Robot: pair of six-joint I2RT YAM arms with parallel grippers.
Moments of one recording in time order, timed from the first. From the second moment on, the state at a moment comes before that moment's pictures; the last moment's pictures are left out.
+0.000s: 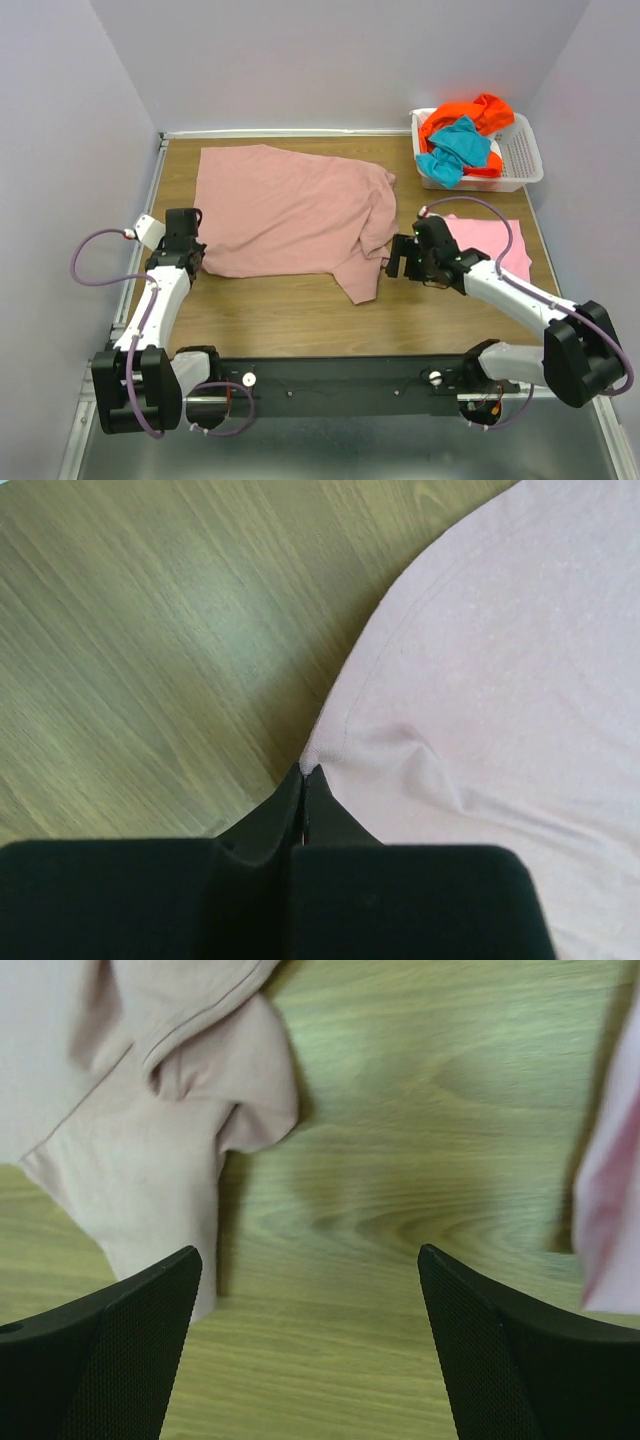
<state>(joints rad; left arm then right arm) 0.06 1.09 0.69 -0.49 -0.43 -0.94 0.47 1.23 0.66 -0.35 0.08 0.53</state>
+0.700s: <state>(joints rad) 0.06 1.09 0.67 -0.46 -0.38 -0.90 0.74 1.51 0.75 -0.25 0.11 0.68</state>
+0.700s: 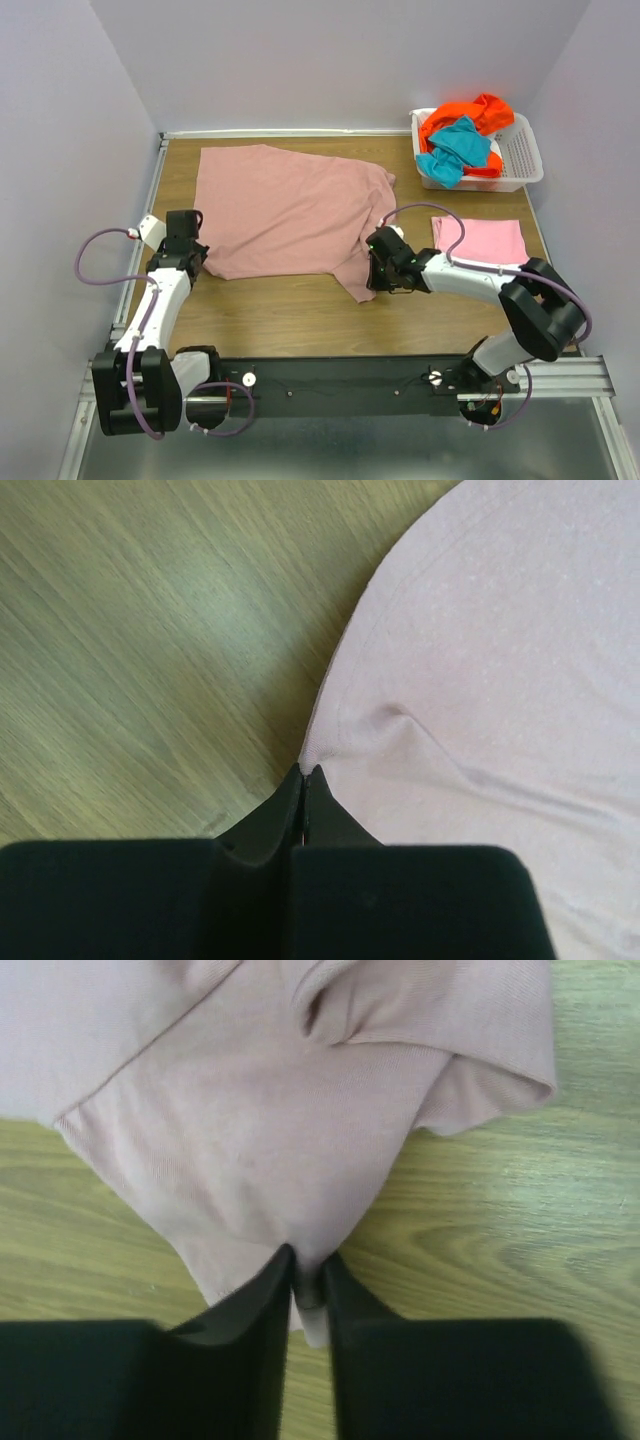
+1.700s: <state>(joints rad) 0.06 0.82 1.79 -0.63 -0.18 -0.72 0.75 1.10 1.72 -0.59 0.49 0.37</state>
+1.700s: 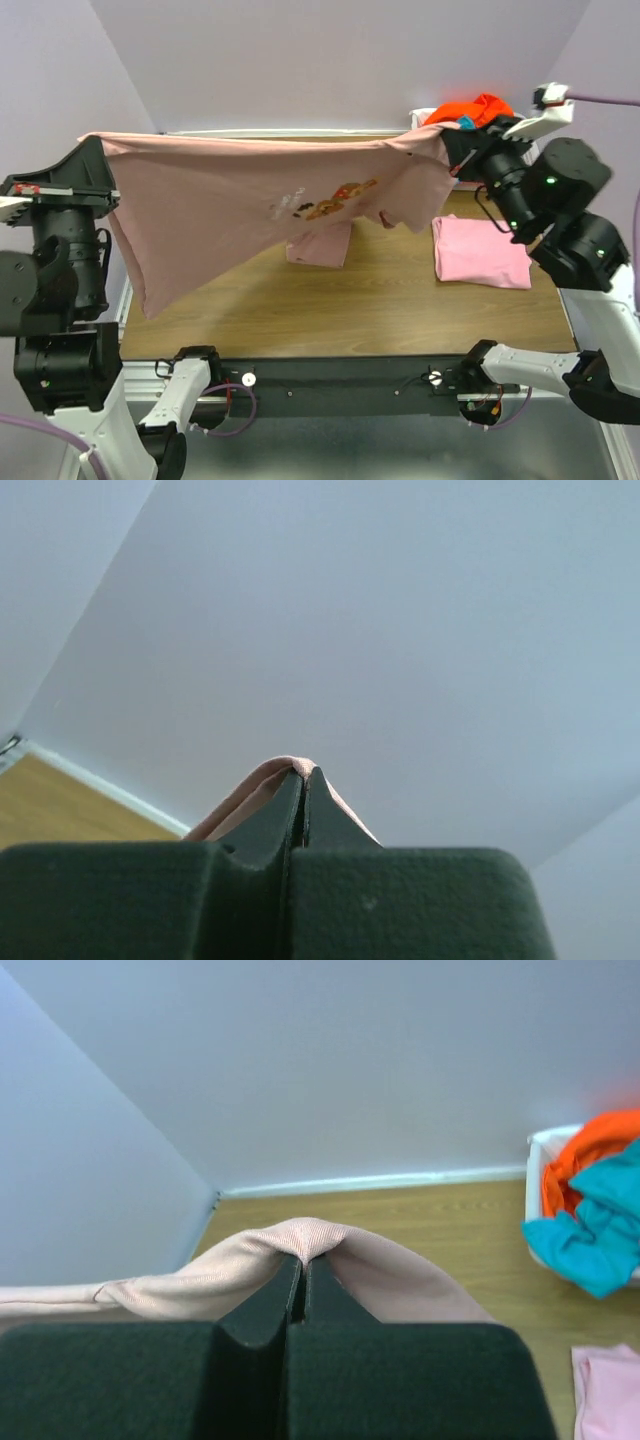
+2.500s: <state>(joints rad) 0.06 1.48 1.92 -0.48 -0.15 -0.61 0.52 1.71 2.11 -0.53 0.53 0.00</state>
